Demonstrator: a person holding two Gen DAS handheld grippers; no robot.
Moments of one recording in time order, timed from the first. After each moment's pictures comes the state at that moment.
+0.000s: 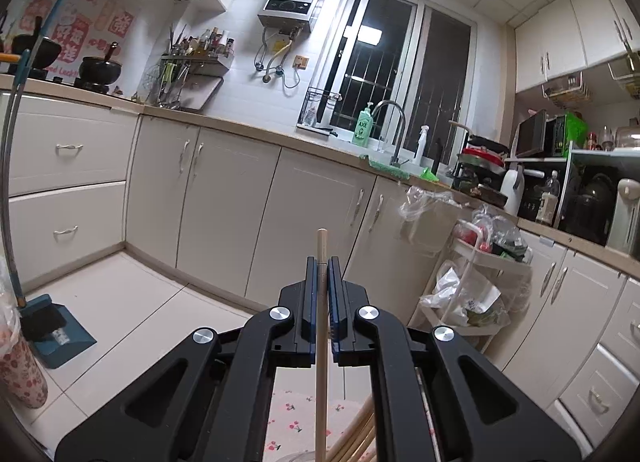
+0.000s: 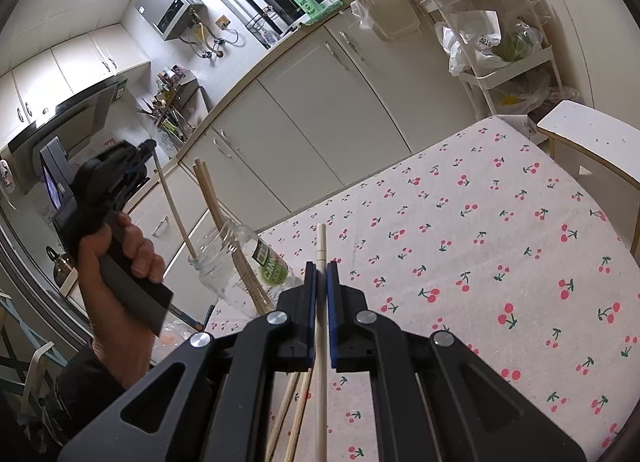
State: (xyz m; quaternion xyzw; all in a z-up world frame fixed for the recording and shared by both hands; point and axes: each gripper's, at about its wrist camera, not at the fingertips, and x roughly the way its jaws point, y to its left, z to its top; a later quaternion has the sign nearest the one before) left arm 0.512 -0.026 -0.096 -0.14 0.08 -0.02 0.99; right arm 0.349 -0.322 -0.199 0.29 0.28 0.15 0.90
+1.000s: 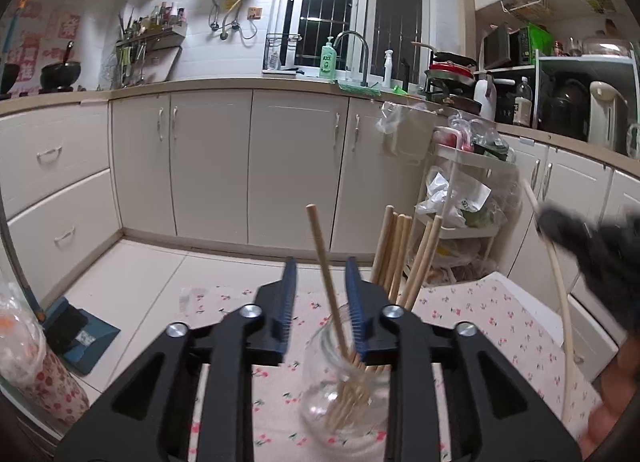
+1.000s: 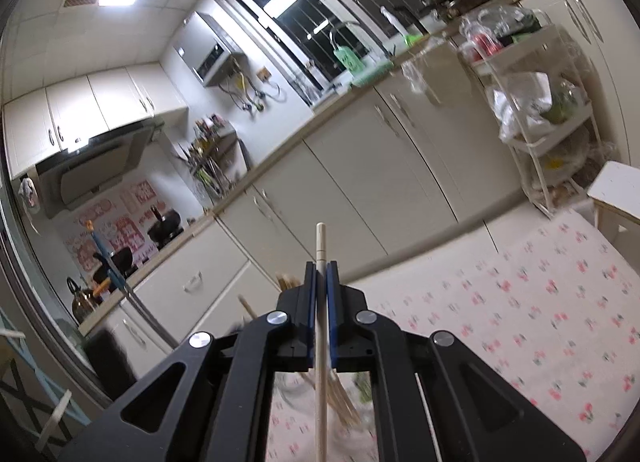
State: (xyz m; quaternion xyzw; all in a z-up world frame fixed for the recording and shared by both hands) left arm 0.458 -0.018 -0.154 -0.04 0.18 -0.07 0.98; right arm 0.405 -0.272 -0.110 0.31 0.14 0.17 0.92
